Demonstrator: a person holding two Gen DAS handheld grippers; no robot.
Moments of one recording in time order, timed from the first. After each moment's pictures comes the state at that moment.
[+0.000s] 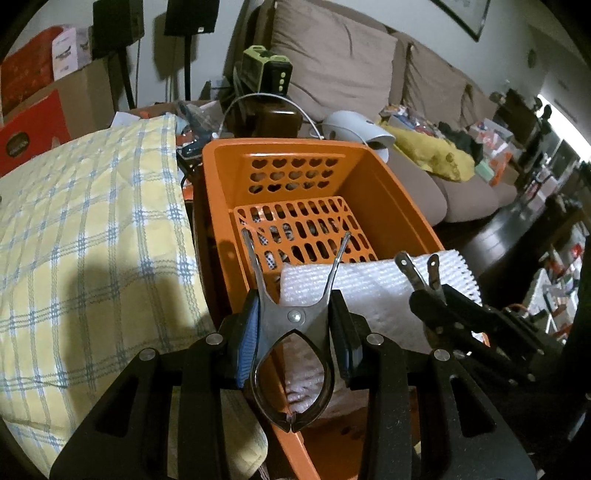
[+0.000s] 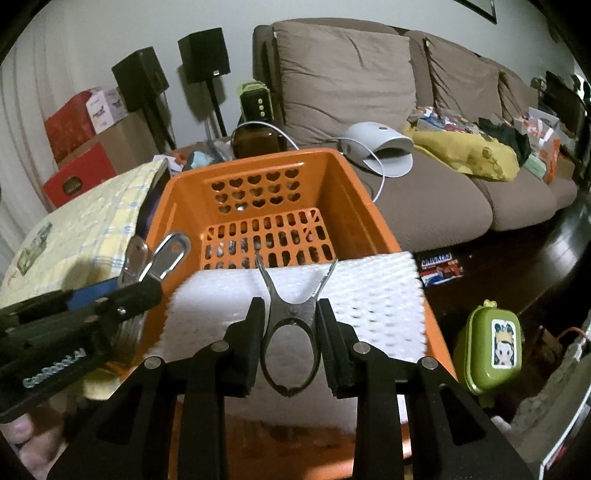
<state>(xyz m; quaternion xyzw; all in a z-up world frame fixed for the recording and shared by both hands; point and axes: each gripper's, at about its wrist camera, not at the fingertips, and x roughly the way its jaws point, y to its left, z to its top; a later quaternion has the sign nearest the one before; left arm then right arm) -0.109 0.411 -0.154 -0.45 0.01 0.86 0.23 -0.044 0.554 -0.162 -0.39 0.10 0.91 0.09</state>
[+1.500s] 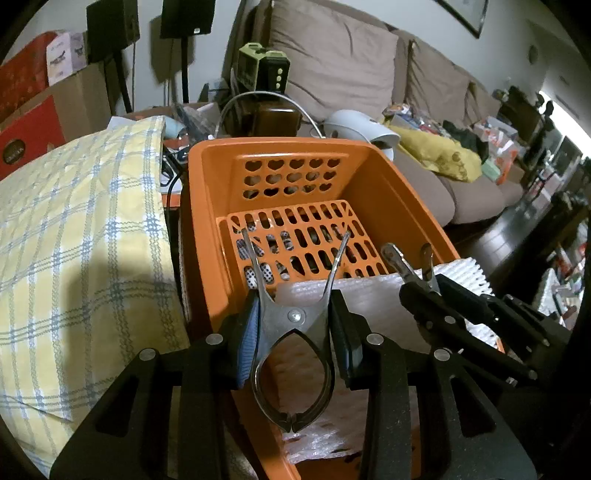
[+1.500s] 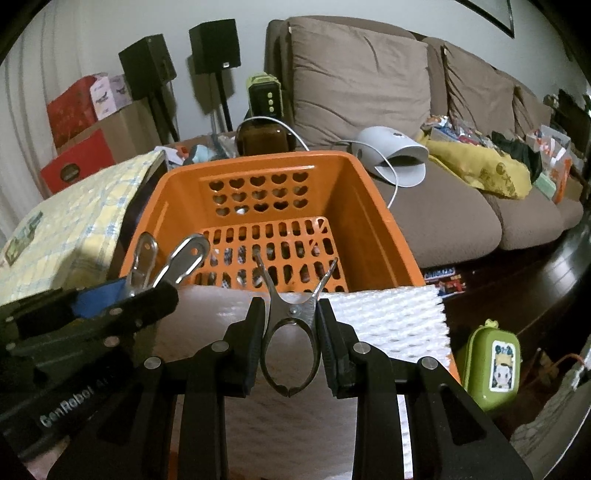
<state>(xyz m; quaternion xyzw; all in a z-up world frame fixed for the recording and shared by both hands) -0.121 0.430 -0.170 -0.45 0.02 0.86 0.23 -0.072 0.558 -0.174 -0.39 0.06 0.92 0.07</state>
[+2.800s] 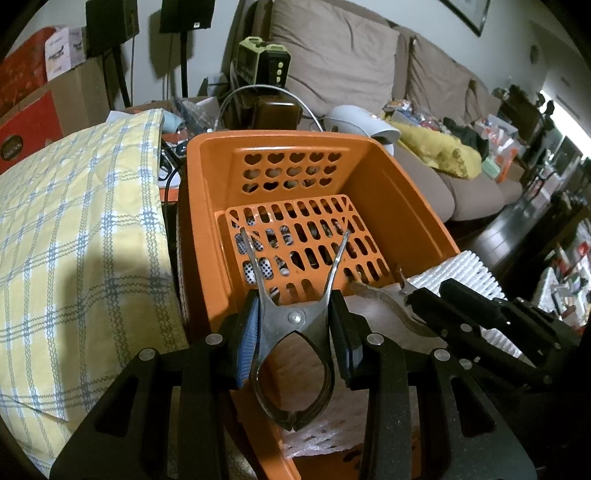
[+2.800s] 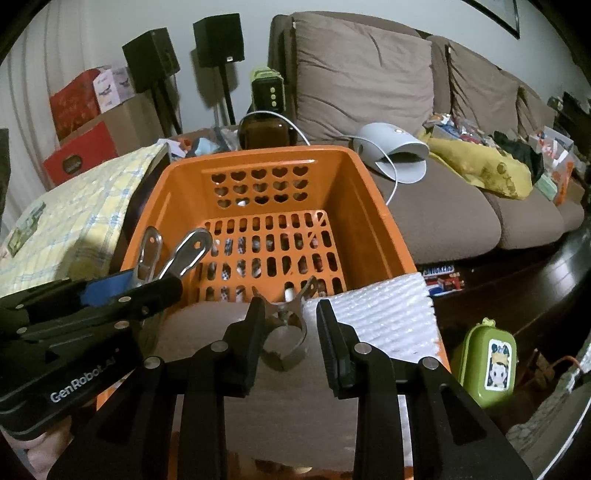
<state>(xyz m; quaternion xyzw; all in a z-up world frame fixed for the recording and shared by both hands) -0.122 0.428 -0.174 -0.46 0.02 0.86 0.23 -0.065 0.562 -0.172 -0.40 0.06 0.91 0.07</state>
